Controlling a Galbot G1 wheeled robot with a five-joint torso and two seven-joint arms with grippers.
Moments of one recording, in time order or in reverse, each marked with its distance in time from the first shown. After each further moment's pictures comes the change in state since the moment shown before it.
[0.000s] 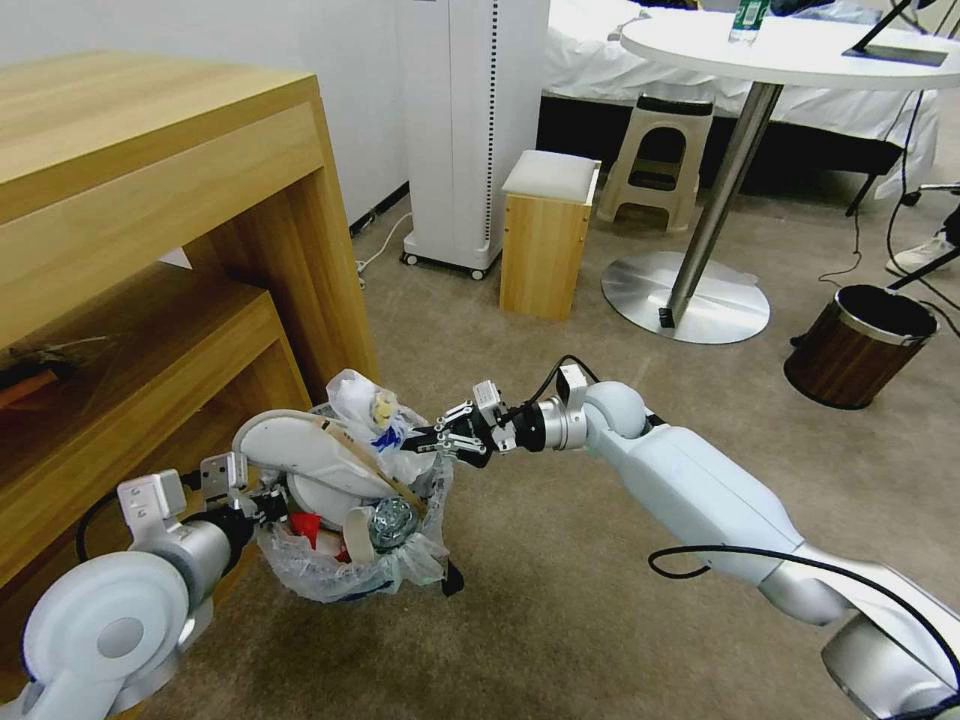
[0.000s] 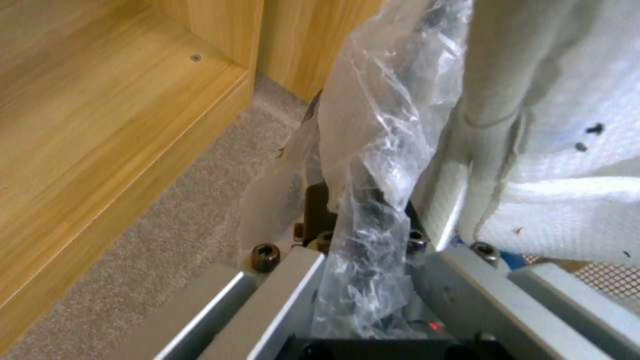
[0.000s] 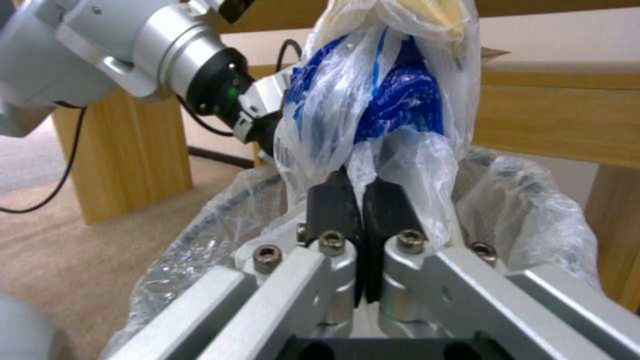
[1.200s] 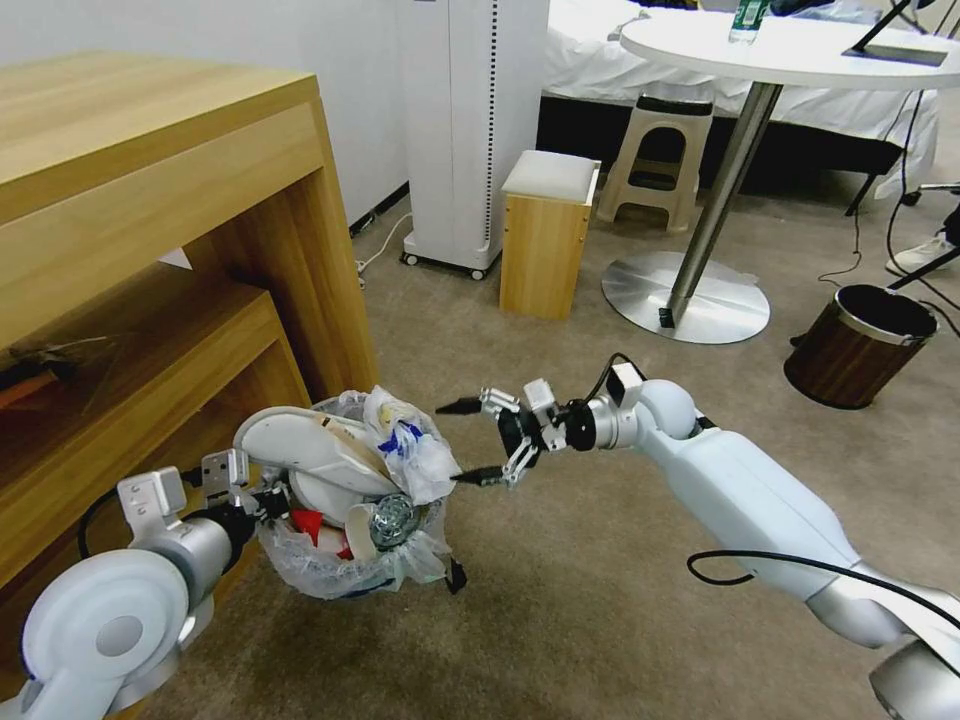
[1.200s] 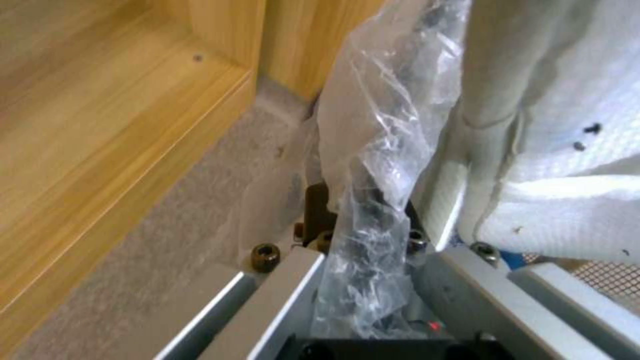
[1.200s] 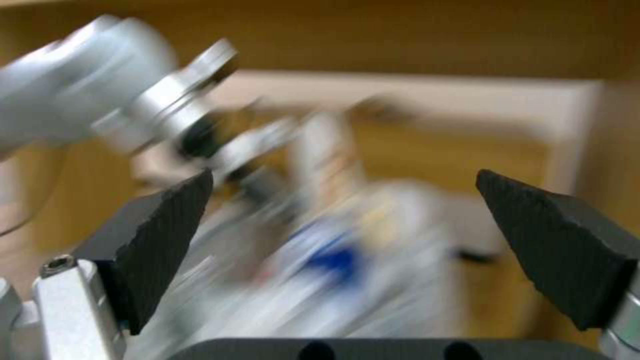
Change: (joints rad) left arm 0.014 0.012 -0.001 0.004 0.003 0.000 0.004; right arm -0.078 -0.134 0.155 0.121 0.101 0.033 0.086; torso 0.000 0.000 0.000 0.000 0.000
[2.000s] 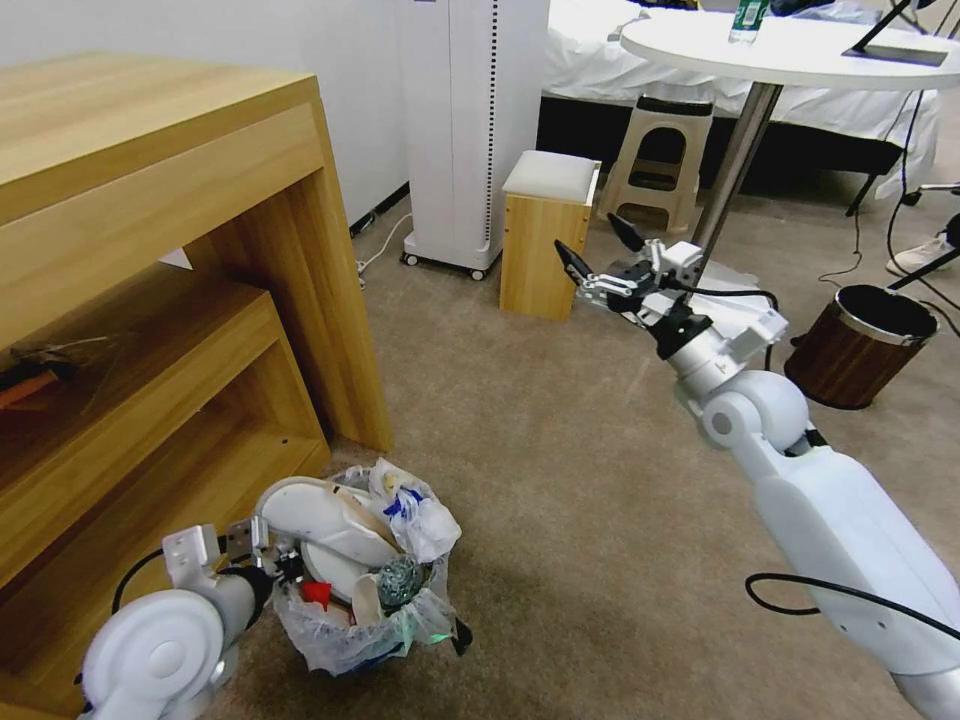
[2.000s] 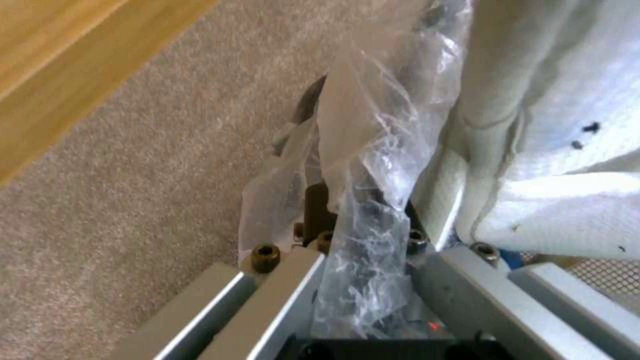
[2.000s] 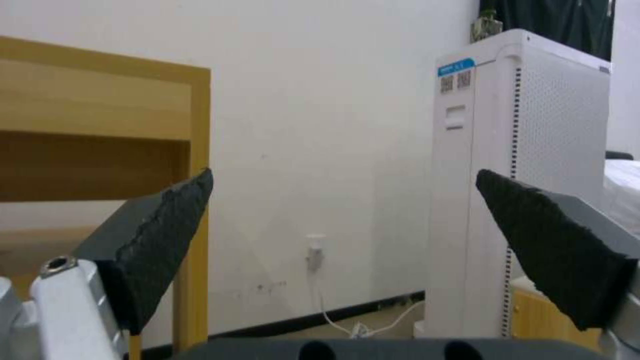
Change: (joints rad) left arm 0.028 -0.079 0.119 0.160 -0.023 0.000 -0.076; right arm -0.266 -0.065 0.392 0.317 -0.108 0.045 0.779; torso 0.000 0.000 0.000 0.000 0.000
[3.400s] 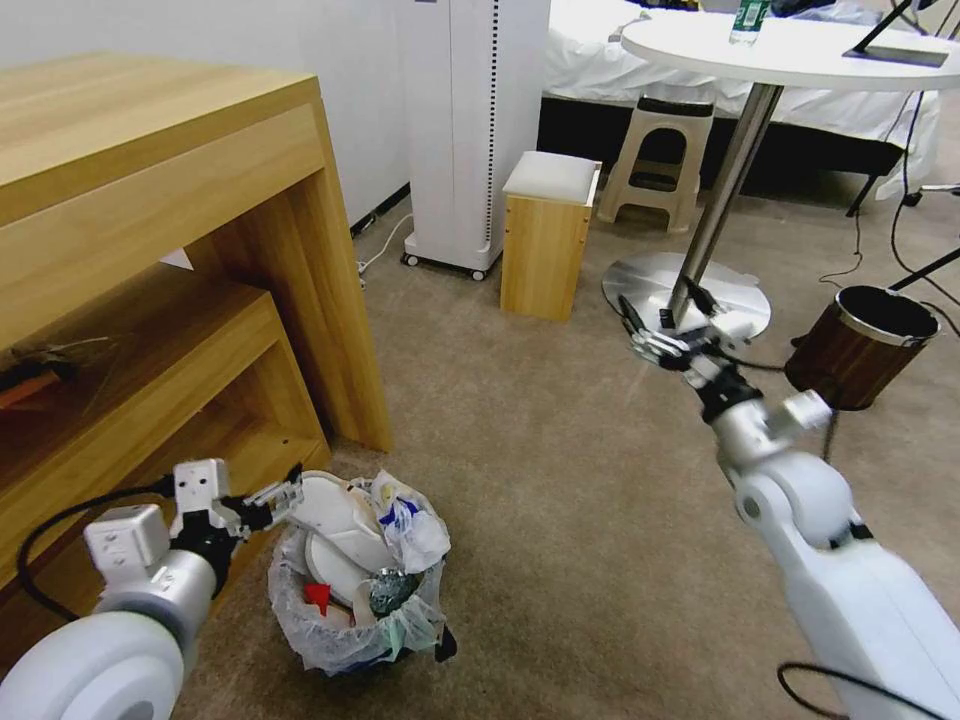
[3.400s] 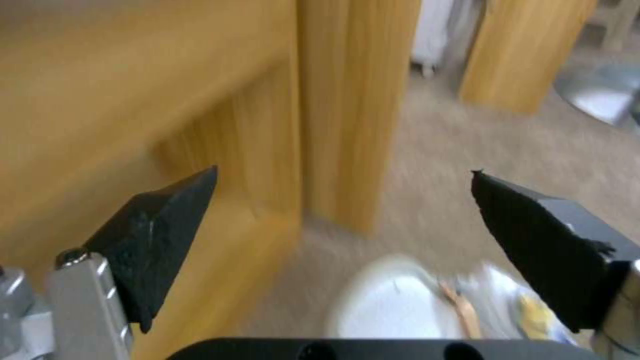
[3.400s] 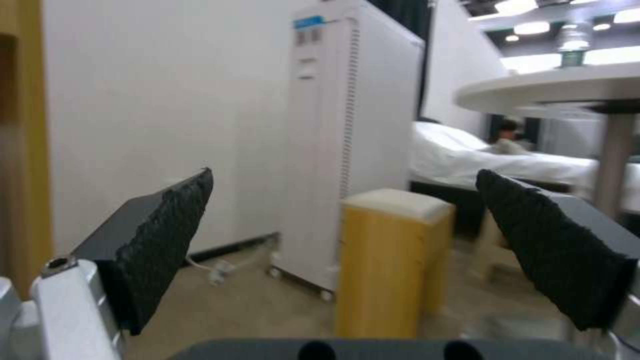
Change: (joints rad) left arm 0.191 -0.069 -0.181 -0.315 0.747 -0.236 0.429; right arm -0.499 0.107 0.341 0.209 -0.306 0.022 0.206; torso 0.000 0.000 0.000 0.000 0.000
